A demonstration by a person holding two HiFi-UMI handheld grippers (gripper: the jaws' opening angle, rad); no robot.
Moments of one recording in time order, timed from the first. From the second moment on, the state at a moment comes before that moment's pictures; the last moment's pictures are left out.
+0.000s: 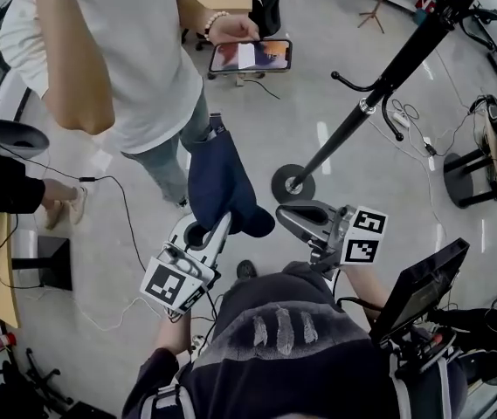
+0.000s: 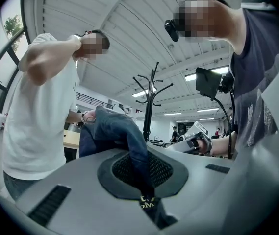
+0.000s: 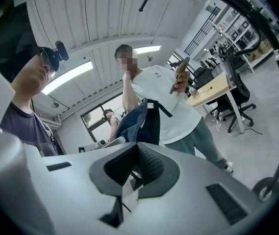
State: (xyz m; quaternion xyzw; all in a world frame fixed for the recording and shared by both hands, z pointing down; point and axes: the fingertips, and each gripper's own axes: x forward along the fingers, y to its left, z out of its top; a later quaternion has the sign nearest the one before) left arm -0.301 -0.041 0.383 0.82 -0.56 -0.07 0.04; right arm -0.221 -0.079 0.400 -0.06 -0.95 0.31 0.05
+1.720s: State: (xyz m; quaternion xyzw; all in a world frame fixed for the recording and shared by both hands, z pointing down) left arm -0.263 -0.244 0.379 0.81 -0.58 0.05 0.01; right arm -0.192 -0.276 0.393 -0.09 -0.94 0.32 0.00
